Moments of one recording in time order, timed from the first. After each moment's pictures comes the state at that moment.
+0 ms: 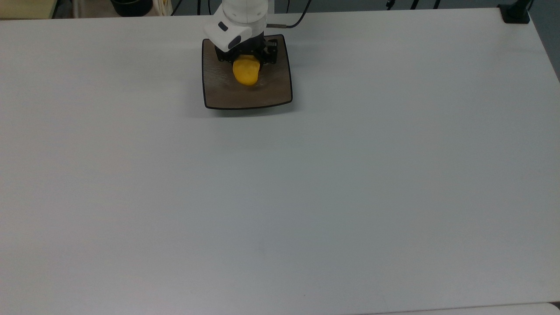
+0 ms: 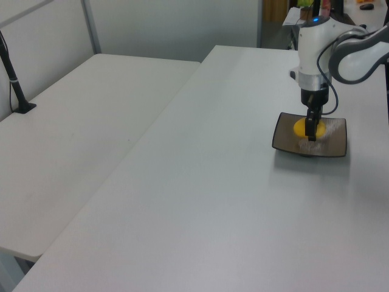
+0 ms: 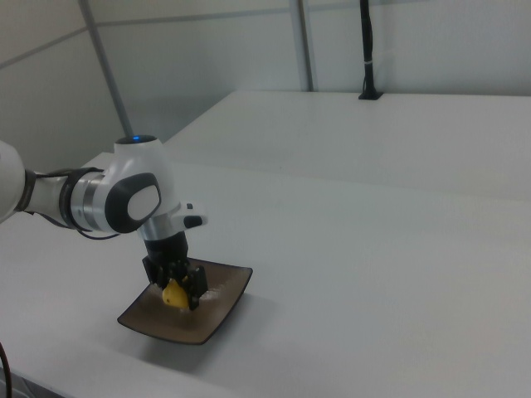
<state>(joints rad) 0.32 -0.05 -0.17 -2.34 -0.07 2.19 0.12</state>
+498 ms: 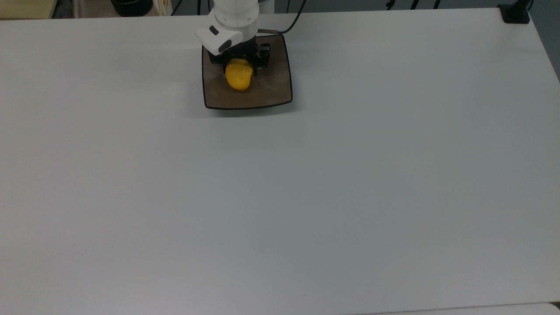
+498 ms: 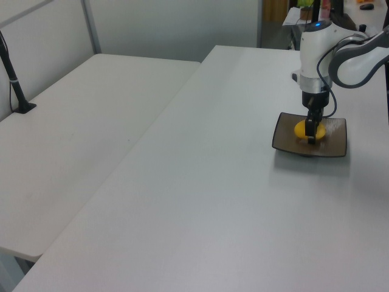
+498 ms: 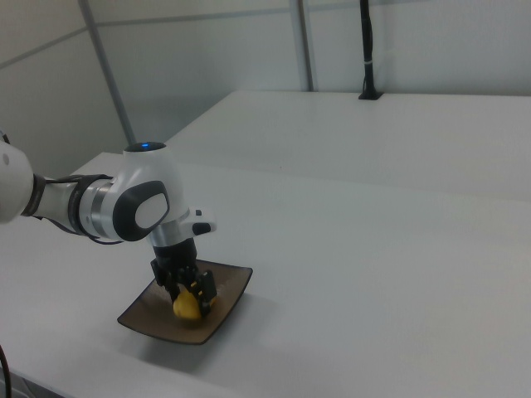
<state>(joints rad) 0.28 -0.04 -0.17 -2.36 -0.07 2.24 0.12</state>
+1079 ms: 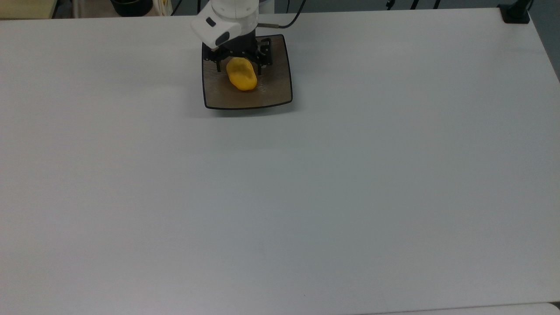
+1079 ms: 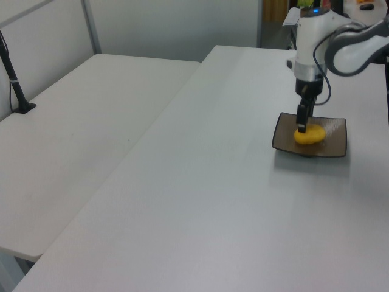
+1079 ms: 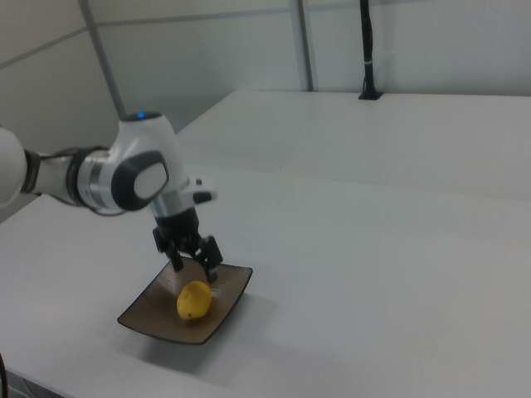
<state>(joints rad) 0.28 -0.05 -0.17 -2.24 -0.07 2.18 0.13</state>
